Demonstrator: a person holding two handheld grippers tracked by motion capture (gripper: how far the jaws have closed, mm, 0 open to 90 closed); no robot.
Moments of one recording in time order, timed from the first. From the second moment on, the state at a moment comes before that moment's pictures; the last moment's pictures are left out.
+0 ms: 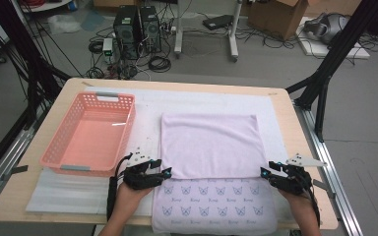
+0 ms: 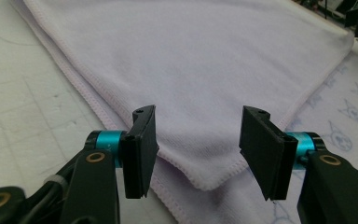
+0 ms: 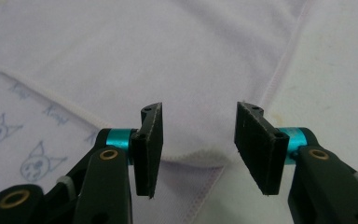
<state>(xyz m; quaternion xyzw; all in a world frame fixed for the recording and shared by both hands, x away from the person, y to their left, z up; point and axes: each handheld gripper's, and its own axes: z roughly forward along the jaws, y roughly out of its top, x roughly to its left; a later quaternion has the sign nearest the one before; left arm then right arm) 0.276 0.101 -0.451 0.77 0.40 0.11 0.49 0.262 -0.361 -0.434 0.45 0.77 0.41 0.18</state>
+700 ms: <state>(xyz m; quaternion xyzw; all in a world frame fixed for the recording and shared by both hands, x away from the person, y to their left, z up) 0.268 0.095 -0.450 0.77 0.42 0.14 0.46 0.257 -0.360 -0.445 0.44 0.79 0.38 0.20</state>
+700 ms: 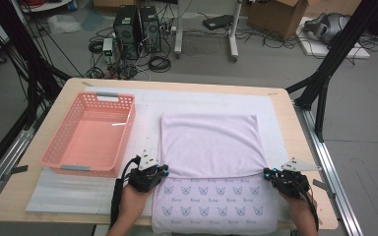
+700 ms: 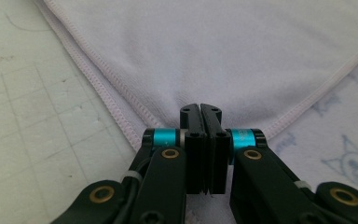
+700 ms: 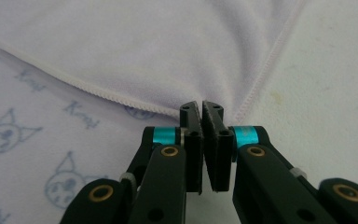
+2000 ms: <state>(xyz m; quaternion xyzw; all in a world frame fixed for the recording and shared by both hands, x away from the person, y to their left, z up) 0.243 0.076 -0.453 0.80 0.39 0.12 0.45 0.240 -0.334 -0.446 0.41 0.81 0.36 0.20</state>
